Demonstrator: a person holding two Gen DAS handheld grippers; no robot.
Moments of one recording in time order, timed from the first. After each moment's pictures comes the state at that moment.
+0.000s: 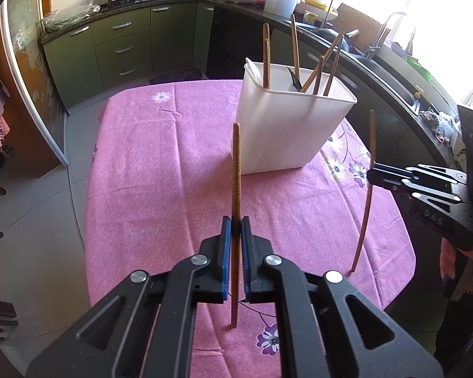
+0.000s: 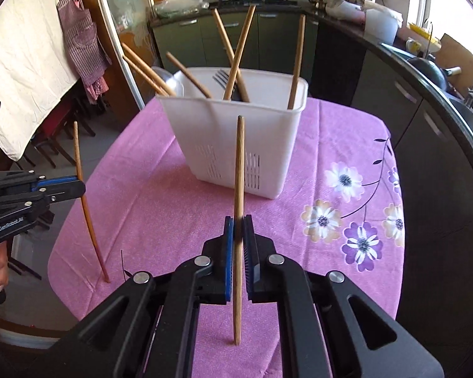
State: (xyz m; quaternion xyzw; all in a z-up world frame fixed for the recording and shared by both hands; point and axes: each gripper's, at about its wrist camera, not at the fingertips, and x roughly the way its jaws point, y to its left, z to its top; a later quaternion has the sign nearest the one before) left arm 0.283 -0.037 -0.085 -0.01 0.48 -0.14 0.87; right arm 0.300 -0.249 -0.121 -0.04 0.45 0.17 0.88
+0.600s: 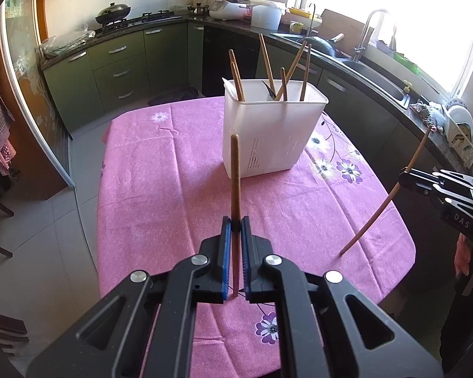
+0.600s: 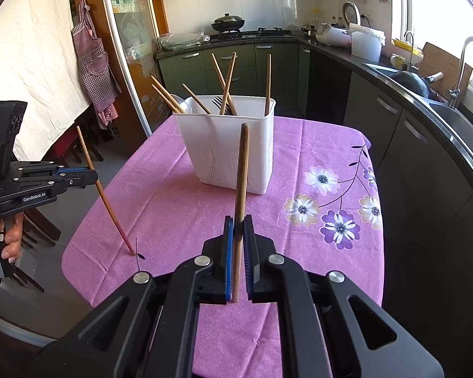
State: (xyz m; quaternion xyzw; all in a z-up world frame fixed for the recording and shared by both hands) left arm 0.243 -0.047 -0.063 0.03 0.44 -0.14 0.89; right arm 0.230 -0.295 -0.098 -0.02 0.39 0.17 0.90
